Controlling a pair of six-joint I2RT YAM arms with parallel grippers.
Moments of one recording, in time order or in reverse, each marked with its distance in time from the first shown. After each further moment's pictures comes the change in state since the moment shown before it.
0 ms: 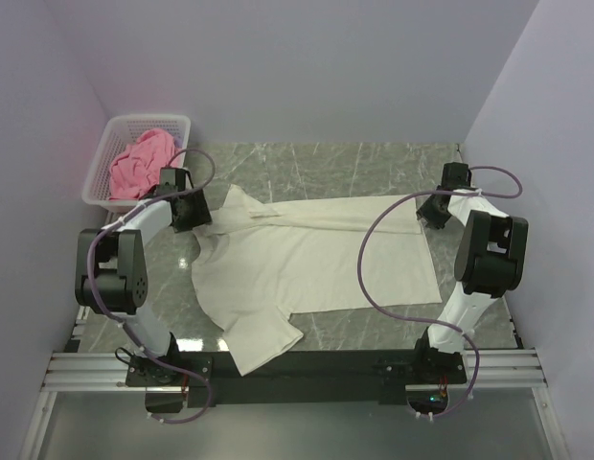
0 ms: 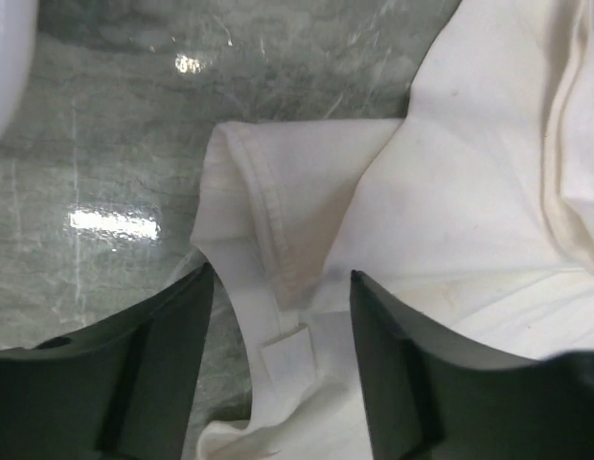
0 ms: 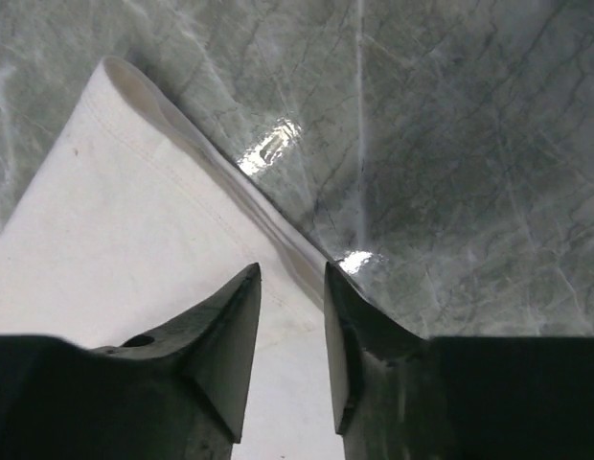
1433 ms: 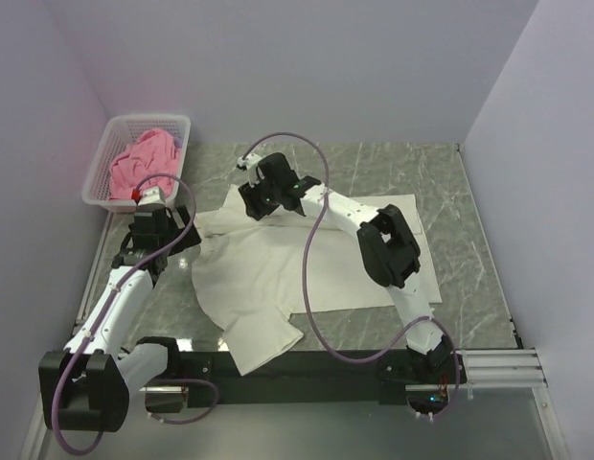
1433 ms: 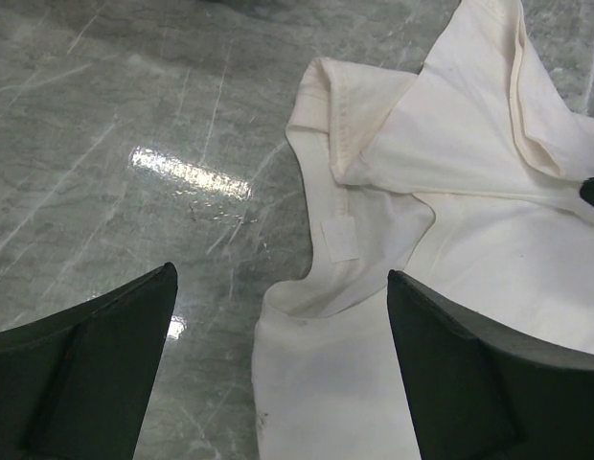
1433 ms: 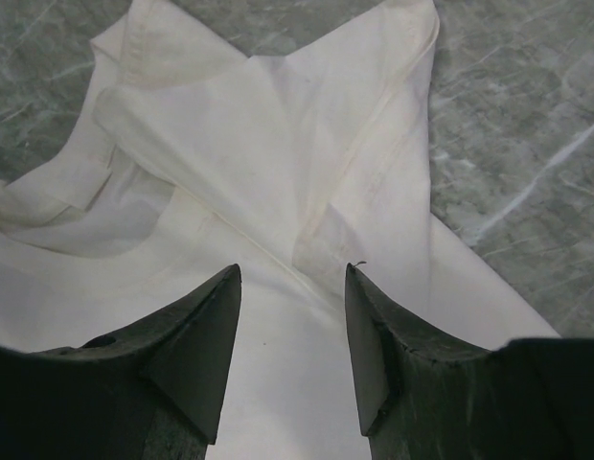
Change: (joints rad) left arm -0.014 -0.692 -0.404 0.025 -0.190 -0.047; right arm 0.935 0.383 0.639 0.109 -0.242 -0.571
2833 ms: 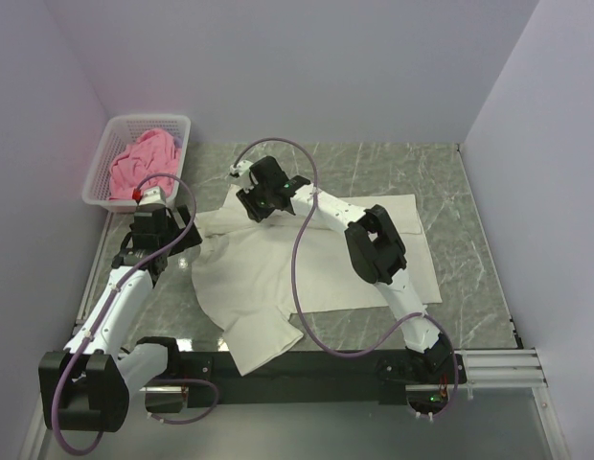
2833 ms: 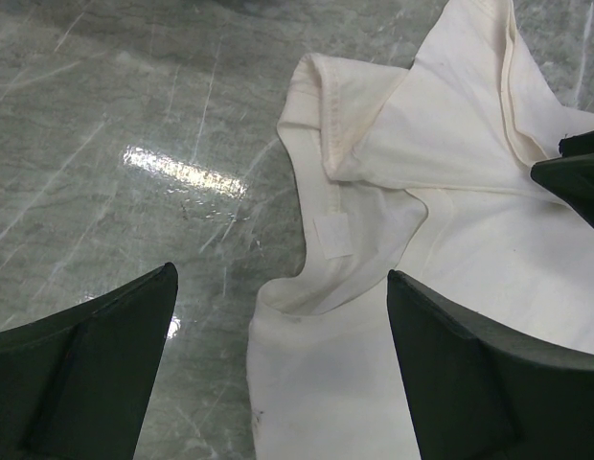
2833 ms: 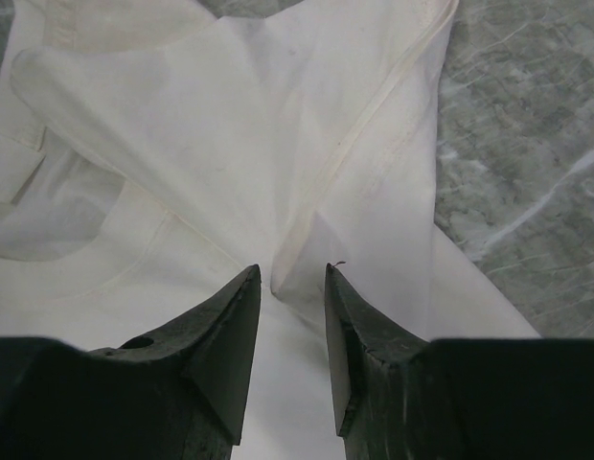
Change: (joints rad) left arm 0.000 -0.001 0.000 0.000 0.019 0.000; right arm 0.024 0.142 0.167 -0.134 0.046 -0.085
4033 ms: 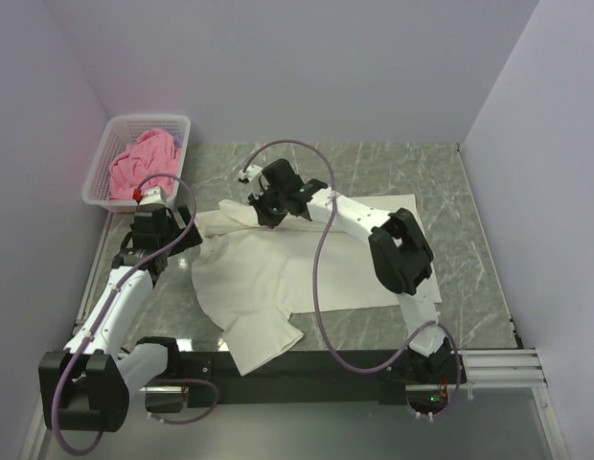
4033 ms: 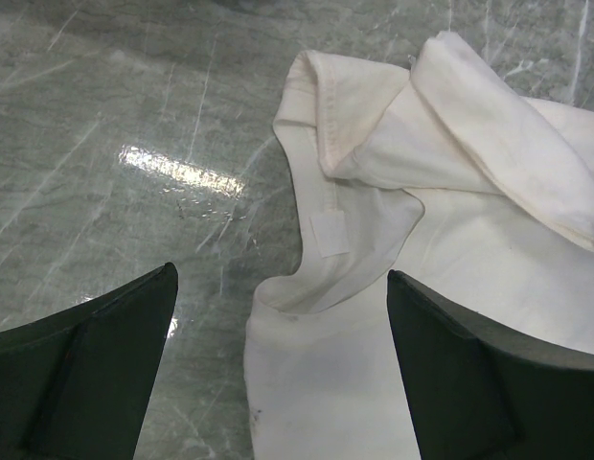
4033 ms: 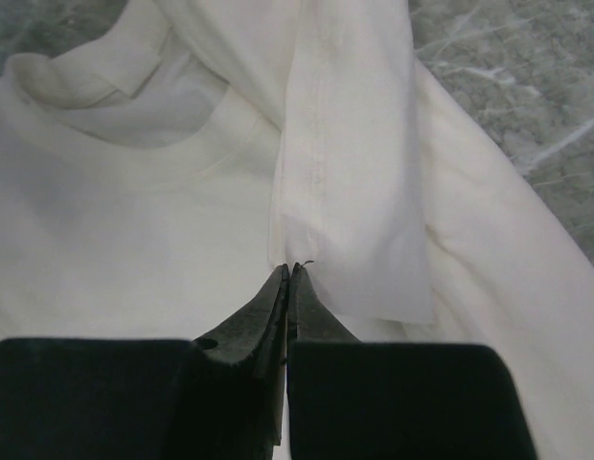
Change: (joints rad) left arm 0.000 0.000 0.000 0.000 0.010 0.000; right arm 0.002 -0.234 -0.271 0.019 -0.071 -0.014
